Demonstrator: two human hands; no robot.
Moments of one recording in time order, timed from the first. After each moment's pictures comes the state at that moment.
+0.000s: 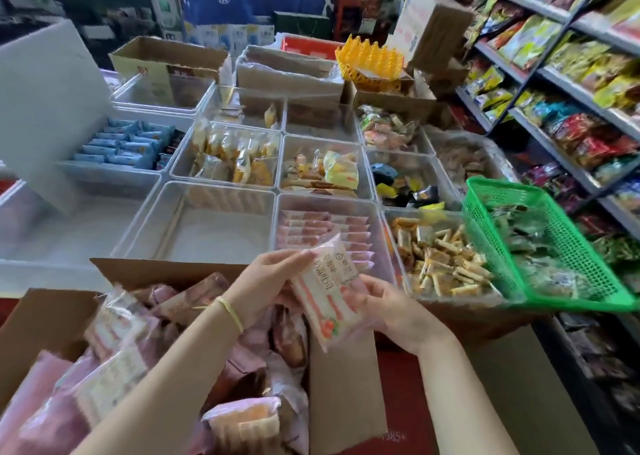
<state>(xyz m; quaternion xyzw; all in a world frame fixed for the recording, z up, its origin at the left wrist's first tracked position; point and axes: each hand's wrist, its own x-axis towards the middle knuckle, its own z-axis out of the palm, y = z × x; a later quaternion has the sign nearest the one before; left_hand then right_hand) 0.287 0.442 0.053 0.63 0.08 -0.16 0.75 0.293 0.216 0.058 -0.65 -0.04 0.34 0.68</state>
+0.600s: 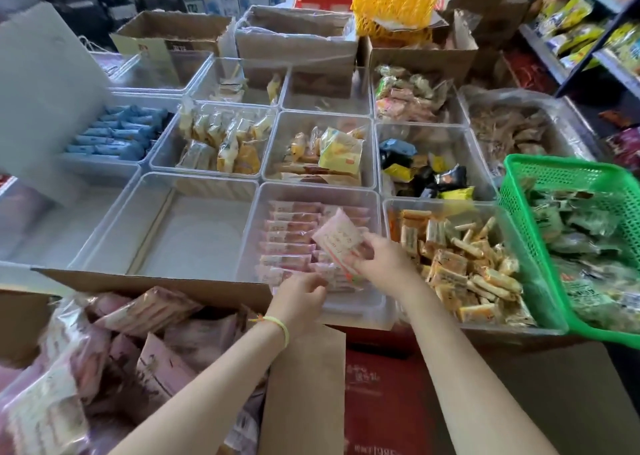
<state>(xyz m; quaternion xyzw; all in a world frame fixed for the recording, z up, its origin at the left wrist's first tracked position) 0.382 0.313 -0.050 0.91 0.11 -0.12 0.38 0.457 0.147 -0.013 -0.90 -0.09 0.19 0.39</state>
